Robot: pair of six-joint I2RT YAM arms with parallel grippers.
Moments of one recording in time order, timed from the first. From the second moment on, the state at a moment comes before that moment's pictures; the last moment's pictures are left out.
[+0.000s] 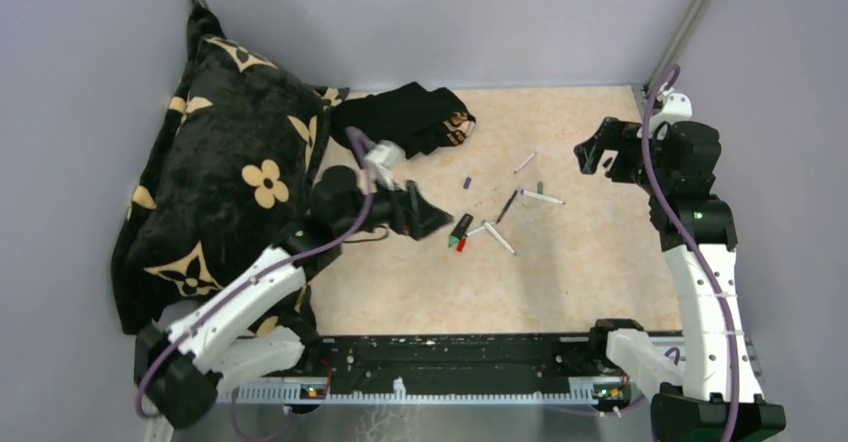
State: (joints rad) left arm -0.55 0.94 0.77 -0.02 0.44 -0.56; right arm -0.03 0.92 1.17 -0.60 -0.21 0.21
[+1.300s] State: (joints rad) left arm -0.84 1.09 0.61 0.32 0.11 -0.56; right arm -0.03 0.88 0.70 -0.32 -0.80 -0.21
